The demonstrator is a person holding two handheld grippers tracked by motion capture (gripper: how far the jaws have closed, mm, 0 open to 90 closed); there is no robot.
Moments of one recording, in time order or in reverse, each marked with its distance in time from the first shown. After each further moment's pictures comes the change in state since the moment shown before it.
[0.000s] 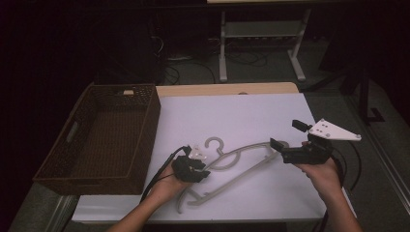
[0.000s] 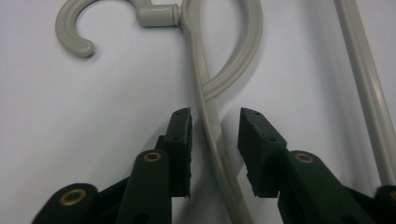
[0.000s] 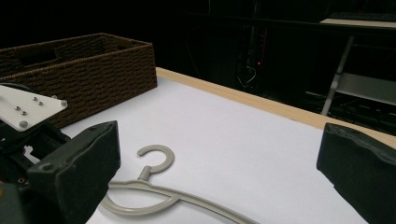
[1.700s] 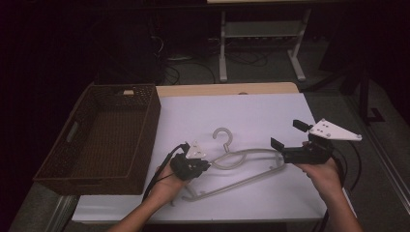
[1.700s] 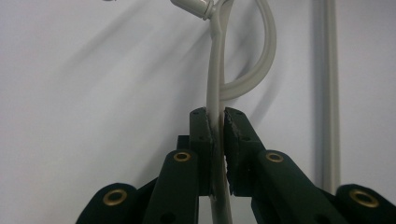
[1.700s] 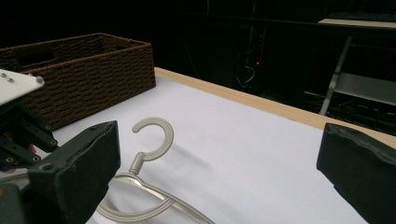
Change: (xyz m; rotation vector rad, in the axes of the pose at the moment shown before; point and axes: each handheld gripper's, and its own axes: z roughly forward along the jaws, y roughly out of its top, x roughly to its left) left arm -0.009 0.011 -0.023 -0.099 0.046 0.024; right arm -0.001 0.000 0.000 -0.003 -0.007 0.003
